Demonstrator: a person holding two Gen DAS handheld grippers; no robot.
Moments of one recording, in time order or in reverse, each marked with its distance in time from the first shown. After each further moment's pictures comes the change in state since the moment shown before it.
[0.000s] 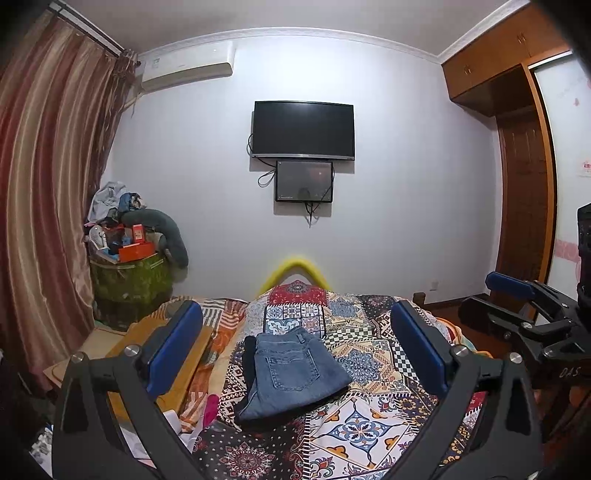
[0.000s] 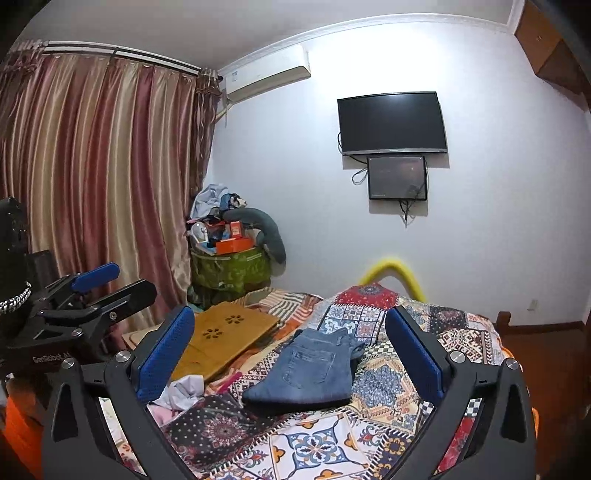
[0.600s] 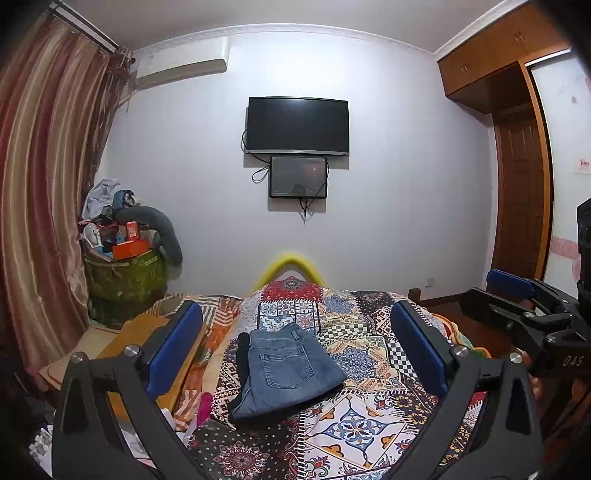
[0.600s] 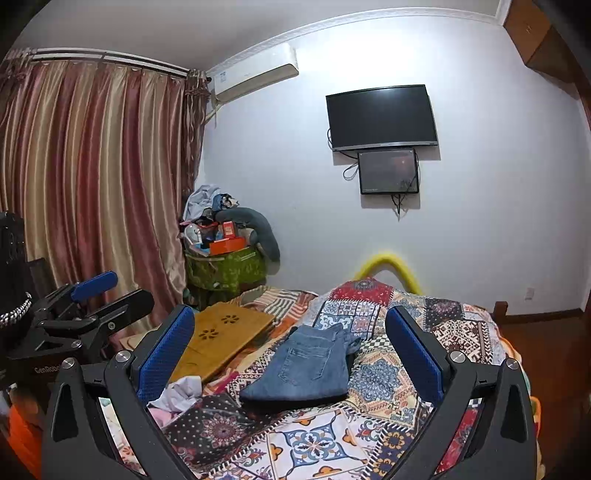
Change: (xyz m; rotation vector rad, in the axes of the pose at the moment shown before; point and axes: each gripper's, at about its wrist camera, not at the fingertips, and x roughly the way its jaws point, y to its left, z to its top) left arm 0.007 -0.004 -0.005 0.006 0.012 -0.022; right arm -0.006 -0.012 -0.001 0.037 0.009 -0.017
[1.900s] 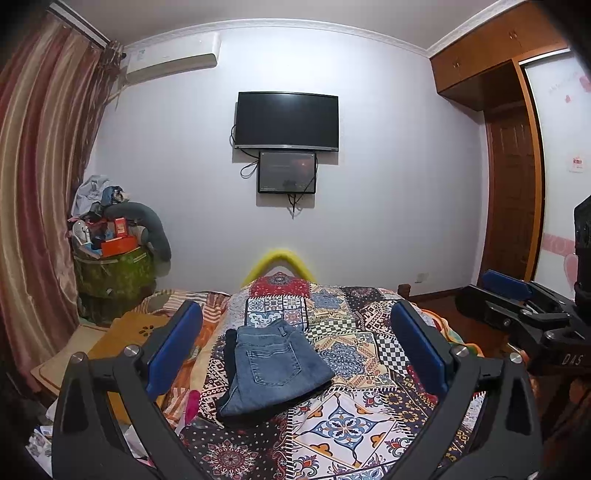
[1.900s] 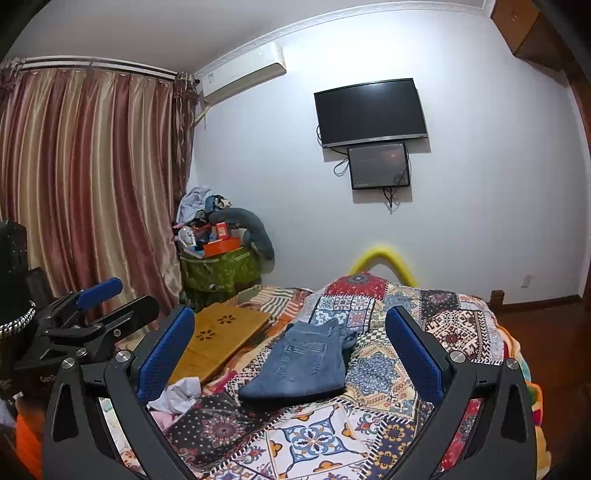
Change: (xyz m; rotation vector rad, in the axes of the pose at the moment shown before) left arm 0.008 -0.003 -0.005 0.005 0.020 -0.055; right arm -0.006 -0.006 -0.003 0.040 0.008 -0.017
